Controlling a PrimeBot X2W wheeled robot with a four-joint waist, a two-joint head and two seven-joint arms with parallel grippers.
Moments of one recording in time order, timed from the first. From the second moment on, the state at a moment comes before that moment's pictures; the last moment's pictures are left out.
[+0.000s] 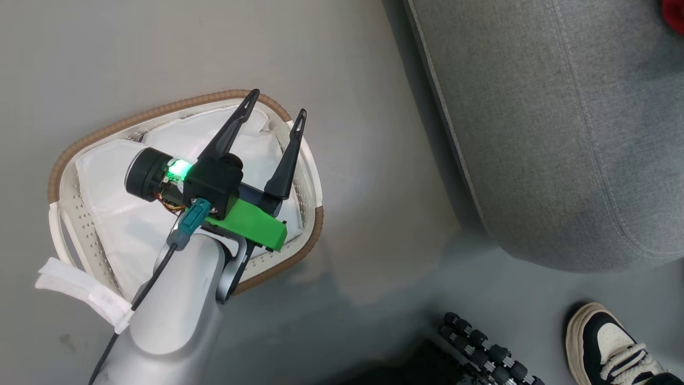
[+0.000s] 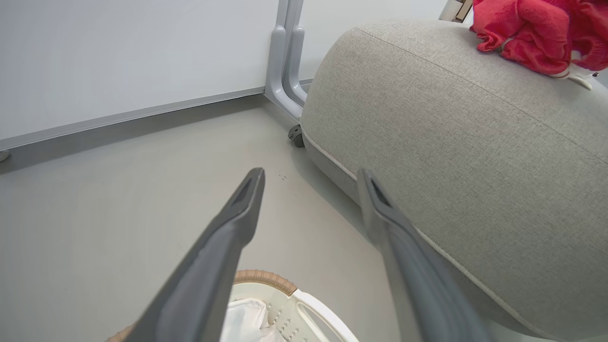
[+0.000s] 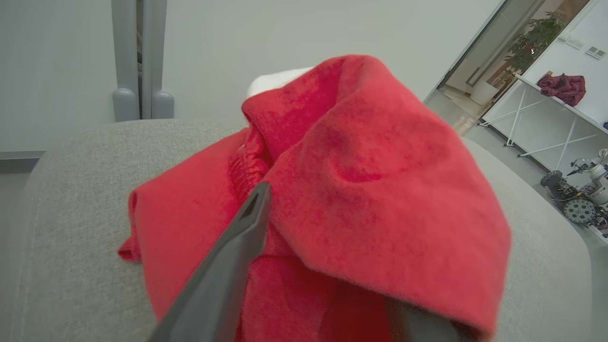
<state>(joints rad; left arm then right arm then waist) -0.56 0.14 -0.45 0.31 -0.18 -0.13 -0.26 -0.96 -0.37 -0.29 0.72 0.08 0.13 -0.26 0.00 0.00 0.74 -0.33</state>
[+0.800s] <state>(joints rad) -0.44 0.07 -0.34 0.32 -0.19 -0.13 -0.26 -0.58 -0.25 -0.16 0.46 0.13 0.13 -0.26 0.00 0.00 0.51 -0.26</state>
